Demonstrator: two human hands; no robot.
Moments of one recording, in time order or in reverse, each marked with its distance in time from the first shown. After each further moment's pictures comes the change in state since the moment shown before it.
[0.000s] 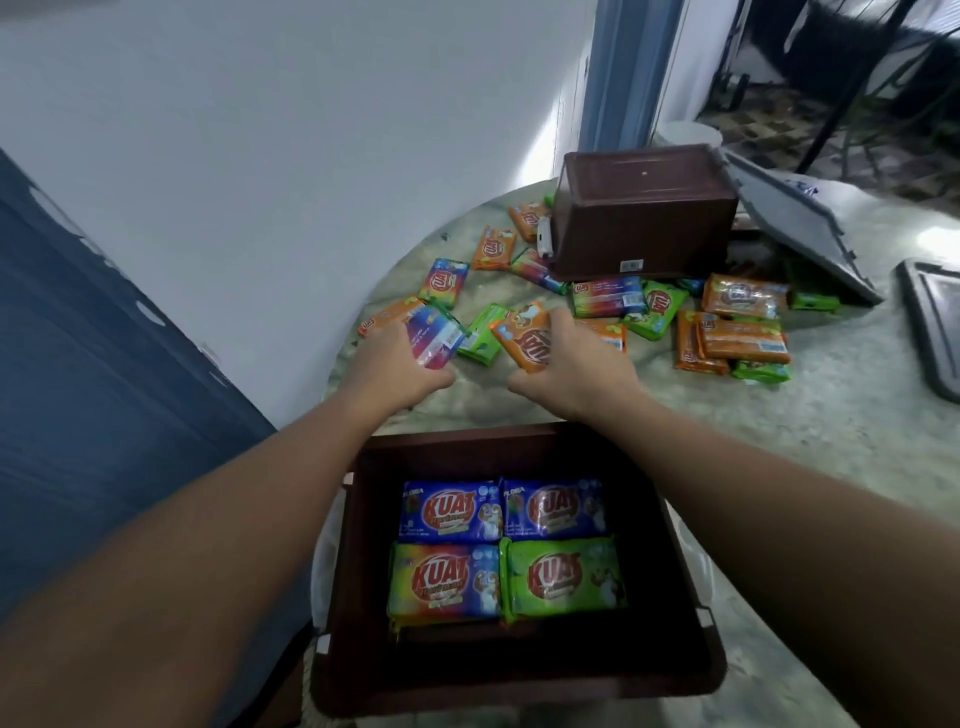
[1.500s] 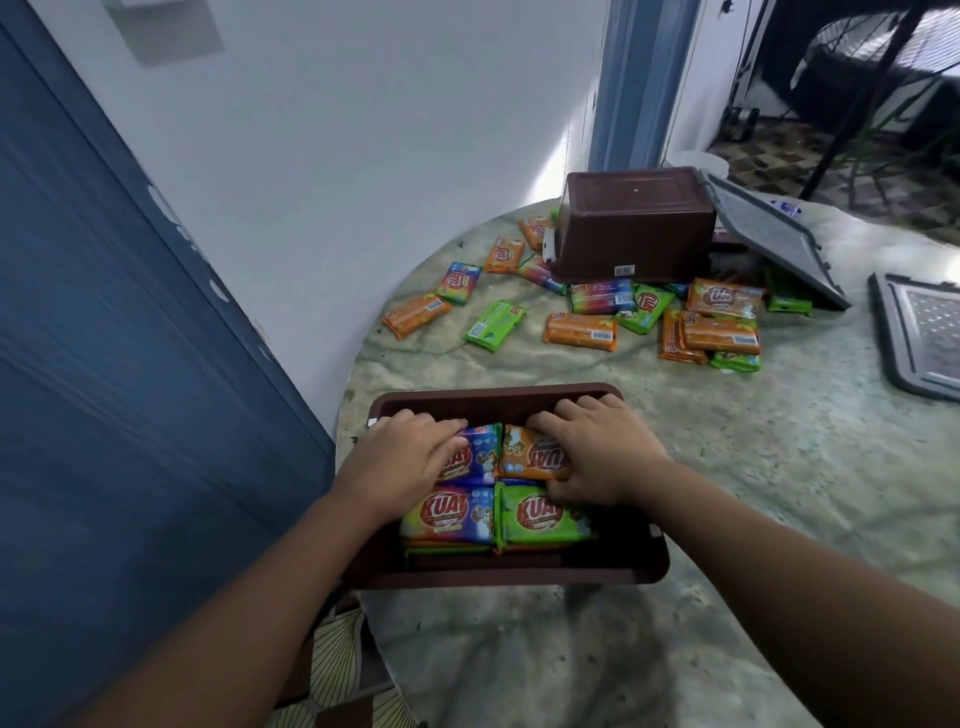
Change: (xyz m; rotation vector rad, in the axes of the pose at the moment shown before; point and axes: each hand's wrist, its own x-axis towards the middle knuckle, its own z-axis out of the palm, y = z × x) left_hand -0.165 -0.014 0.011 0.290 -0.011 0.360; right_hand -0.110 0.046 0.011 -0.495 -0.163 -0.495
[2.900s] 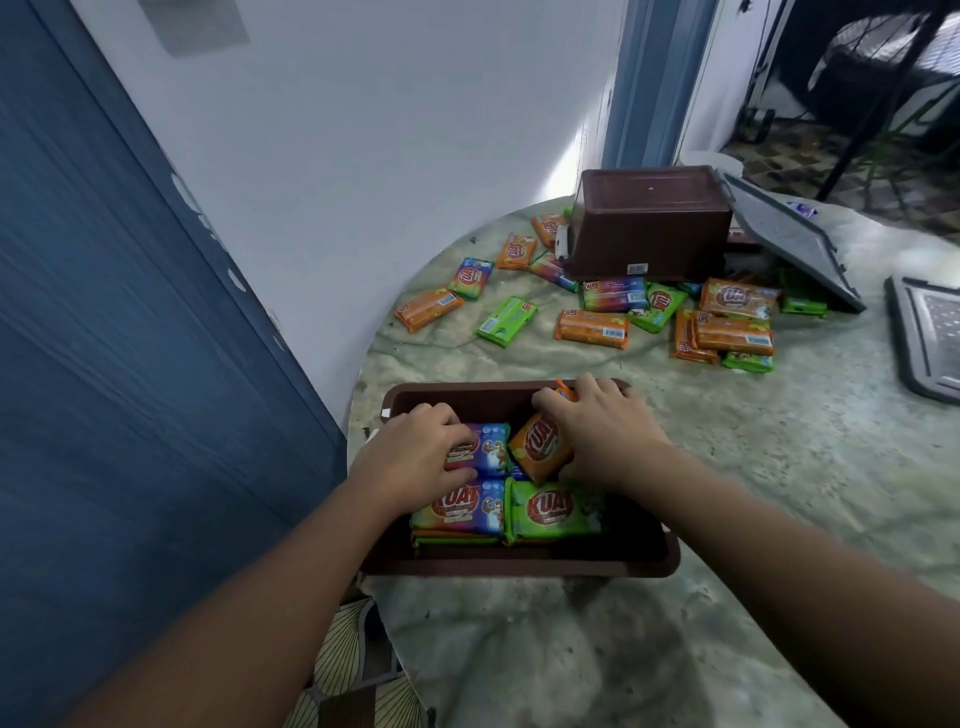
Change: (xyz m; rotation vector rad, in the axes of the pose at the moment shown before) left_hand 0.000 0.000 0.002 0.064 -0.094 0.080; right_hand 0.000 -0.023 -0.029 0.008 -0.052 0.176
